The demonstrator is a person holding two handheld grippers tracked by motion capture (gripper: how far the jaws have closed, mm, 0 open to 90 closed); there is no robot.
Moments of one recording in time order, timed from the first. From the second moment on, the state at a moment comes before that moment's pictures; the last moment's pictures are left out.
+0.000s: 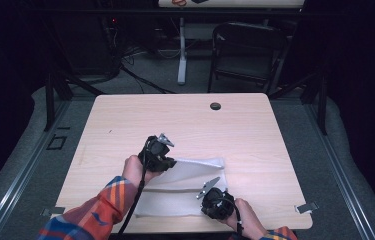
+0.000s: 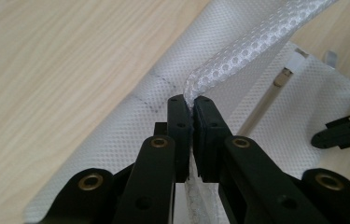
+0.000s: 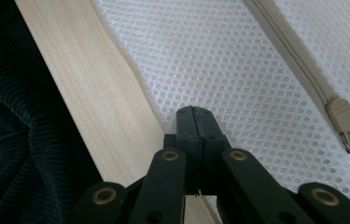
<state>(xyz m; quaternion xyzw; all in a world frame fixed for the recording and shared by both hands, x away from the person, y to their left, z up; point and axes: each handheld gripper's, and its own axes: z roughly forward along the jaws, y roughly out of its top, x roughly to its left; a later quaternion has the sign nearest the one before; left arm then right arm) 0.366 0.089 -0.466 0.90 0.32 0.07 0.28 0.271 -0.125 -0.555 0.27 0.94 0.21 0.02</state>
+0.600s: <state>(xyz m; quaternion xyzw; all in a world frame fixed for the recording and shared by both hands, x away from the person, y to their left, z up) 0.406 0.085 -0.440 0.89 0.35 0.13 0.28 0.272 -0.126 -0.554 0.27 0.94 0.21 0.02</state>
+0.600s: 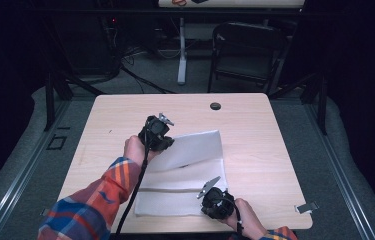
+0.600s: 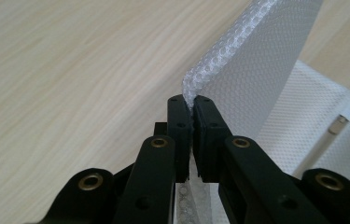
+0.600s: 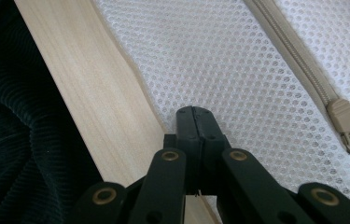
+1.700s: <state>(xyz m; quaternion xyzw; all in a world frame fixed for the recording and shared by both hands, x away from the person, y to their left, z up) 0.472 0.063 -0.440 0.85 0.40 0.19 0.29 0.272 -0.127 -0.554 0.27 0.94 0.21 0.02</state>
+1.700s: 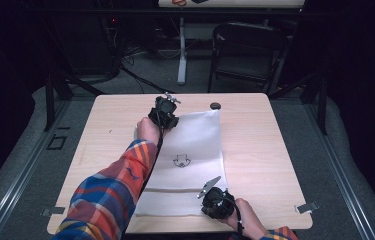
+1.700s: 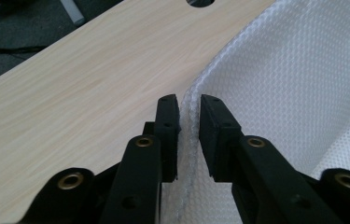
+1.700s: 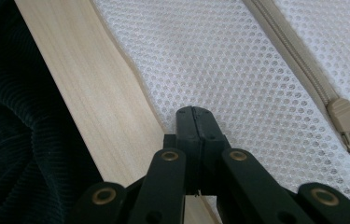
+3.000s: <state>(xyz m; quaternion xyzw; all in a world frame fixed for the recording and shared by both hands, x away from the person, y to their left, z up) 0.384 0.114 -0.488 0.89 0.36 0.10 0.28 0.283 -0.143 -0.526 0.32 0.92 0.24 0.03</state>
